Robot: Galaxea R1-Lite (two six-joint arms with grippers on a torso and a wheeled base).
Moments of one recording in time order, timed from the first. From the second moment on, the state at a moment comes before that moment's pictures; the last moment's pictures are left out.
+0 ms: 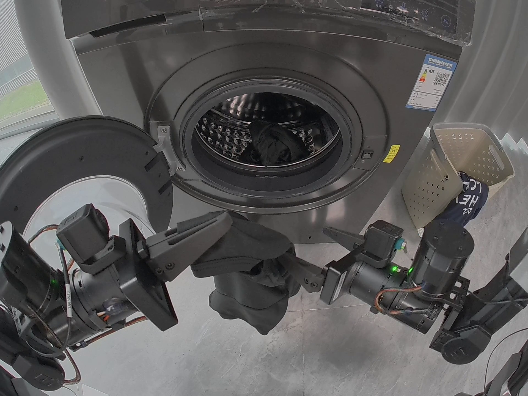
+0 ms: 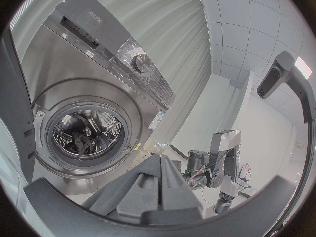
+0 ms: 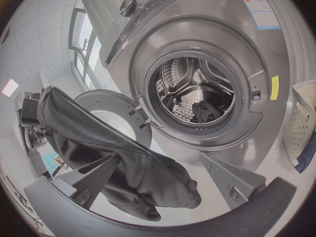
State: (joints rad) left arm -0.70 1.51 -0.28 -1.54 -0.31 -0.29; right arm 0.79 1.85 -0.50 -1.34 -0.06 0.19
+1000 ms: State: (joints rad) left arm -0.68 1.50 -0.30 -1.54 -0.31 -0.29; right arm 0.88 2.06 -0.60 -1.48 -0.03 0.18
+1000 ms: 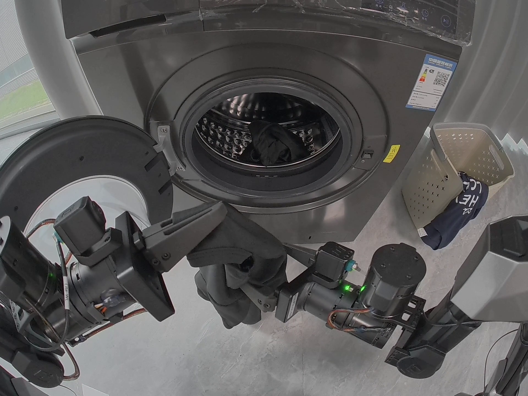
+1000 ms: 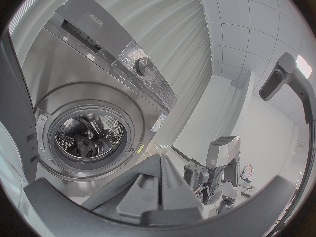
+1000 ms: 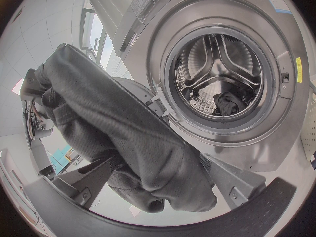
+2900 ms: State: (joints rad) left arm -0.62 1.83 -0.23 -1.54 -0.30 -0.26; right arm 0.88 1.79 -0.53 -1.50 -0.03 0.16
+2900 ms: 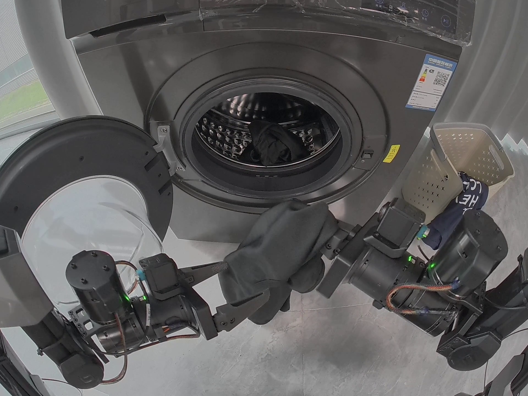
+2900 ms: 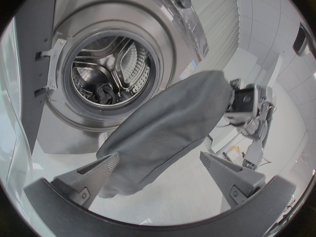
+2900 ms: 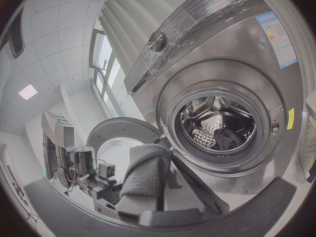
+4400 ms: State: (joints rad) left arm -0.55 2.28 -0.53 -1.55 -0.20 -0.15; right arm 0.85 1.93 -0.83 -1.46 -0.06 0.16
